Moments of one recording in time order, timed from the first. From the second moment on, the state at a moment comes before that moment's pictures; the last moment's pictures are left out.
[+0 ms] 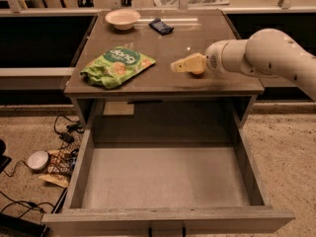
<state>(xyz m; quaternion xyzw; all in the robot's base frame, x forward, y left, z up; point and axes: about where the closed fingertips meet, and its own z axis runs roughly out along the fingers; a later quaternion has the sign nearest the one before) 0.724 -0.130 0.861 -0.25 0.81 0.15 0.51</state>
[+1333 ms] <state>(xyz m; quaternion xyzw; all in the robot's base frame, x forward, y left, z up) 0.688 -0.173 0.985 -0.34 0.79 0.09 0.50</state>
